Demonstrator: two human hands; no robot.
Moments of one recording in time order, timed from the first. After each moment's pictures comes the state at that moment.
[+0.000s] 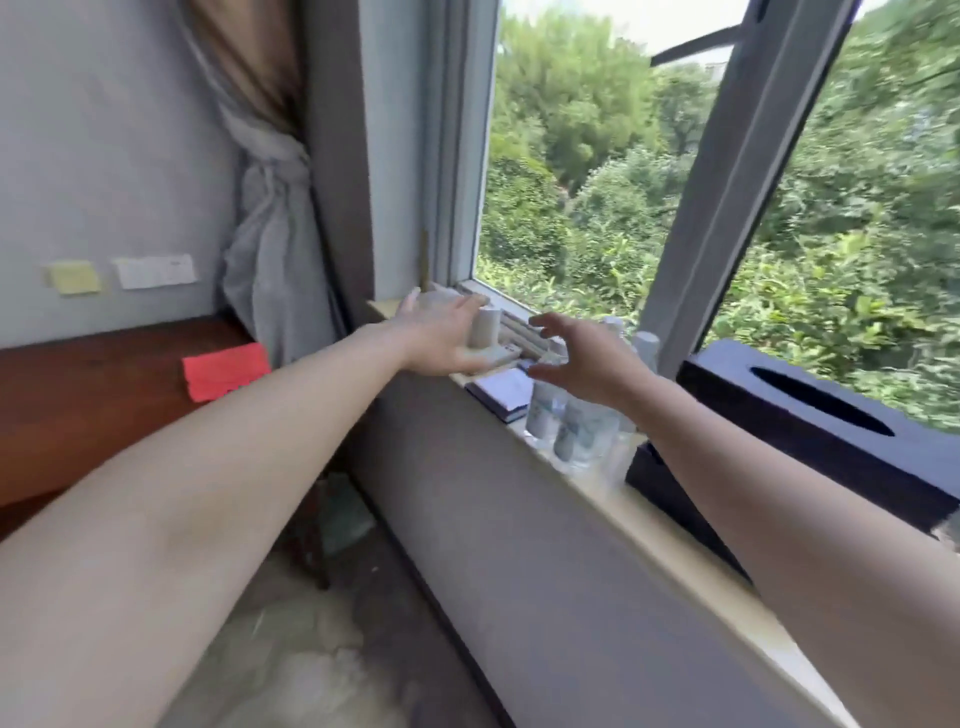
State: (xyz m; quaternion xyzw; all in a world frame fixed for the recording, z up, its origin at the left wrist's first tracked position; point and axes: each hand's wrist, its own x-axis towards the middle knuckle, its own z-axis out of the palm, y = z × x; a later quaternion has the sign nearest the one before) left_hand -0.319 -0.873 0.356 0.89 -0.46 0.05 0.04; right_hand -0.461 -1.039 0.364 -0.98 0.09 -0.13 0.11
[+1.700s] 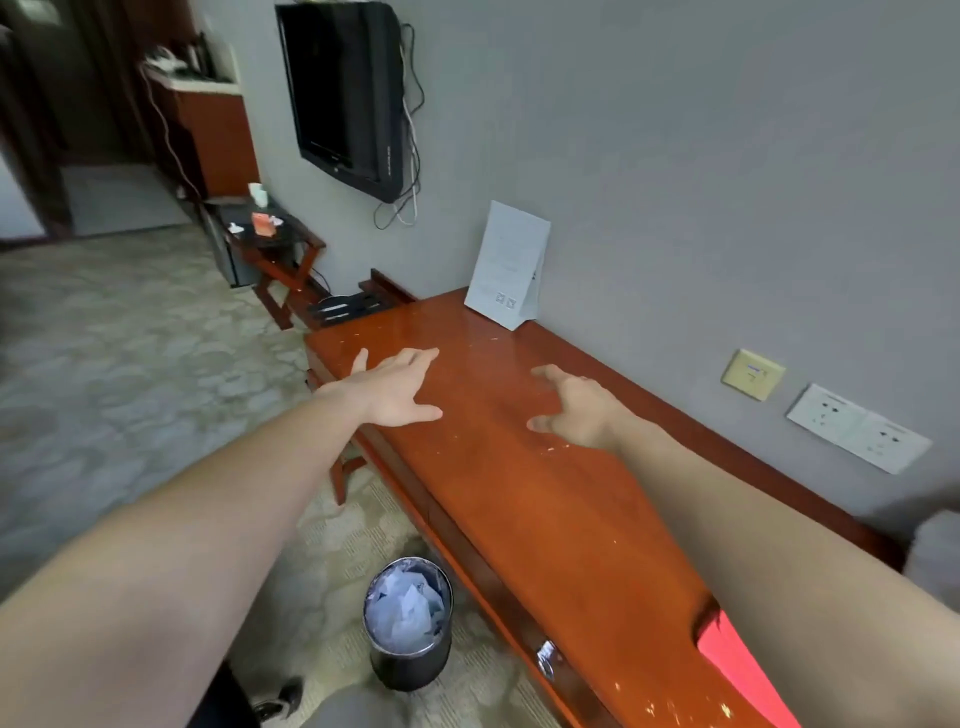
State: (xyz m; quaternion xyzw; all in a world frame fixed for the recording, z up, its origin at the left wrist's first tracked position) left_hand -0.062 -0.292 0.257 0.93 0.35 -0.03 0.11; right_hand 0.155 -0.445 0.259 -0.81 -0.56 0.14 0.12
